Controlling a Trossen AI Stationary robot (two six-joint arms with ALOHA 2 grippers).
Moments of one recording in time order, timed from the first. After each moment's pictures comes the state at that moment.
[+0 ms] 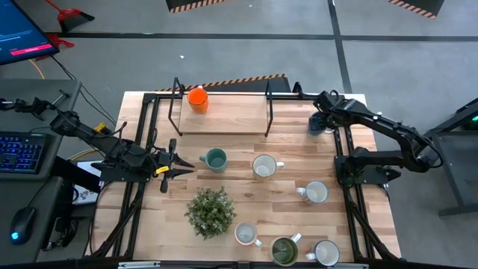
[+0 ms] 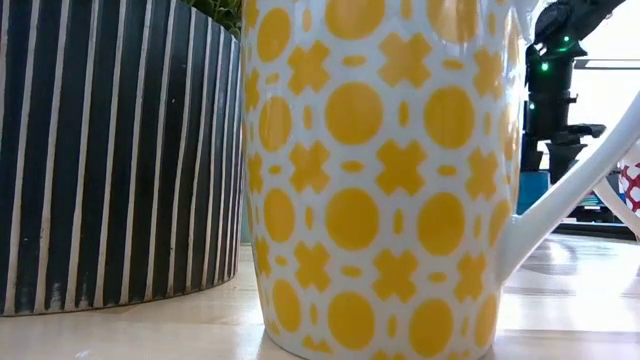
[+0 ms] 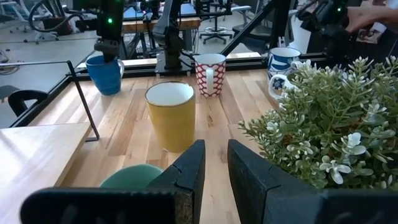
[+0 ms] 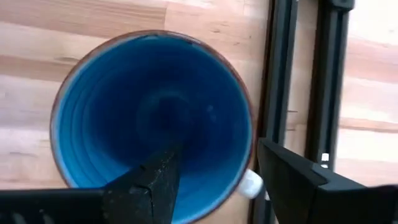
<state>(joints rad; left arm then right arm) -0.44 0.57 0.39 -0.05 -0.37 -0.04 -0.84 1.11 0.72 -0.93 0.30 0.57</state>
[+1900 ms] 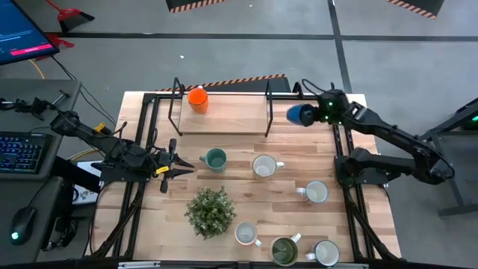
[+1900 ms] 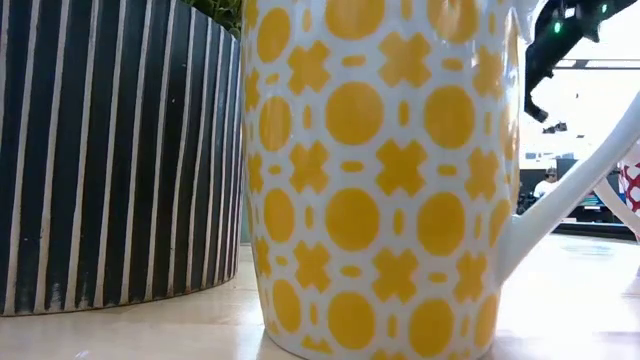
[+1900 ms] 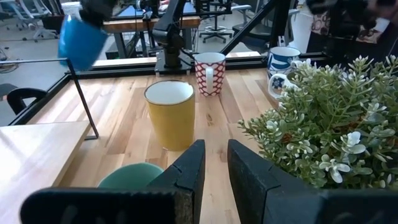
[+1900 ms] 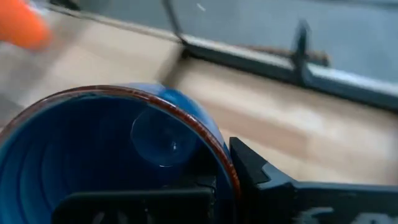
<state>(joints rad) -0.44 0.57 0.39 -0.06 -0.37 -0.05 -0.70 0.88 0.72 -0.54 0.10 0.39</state>
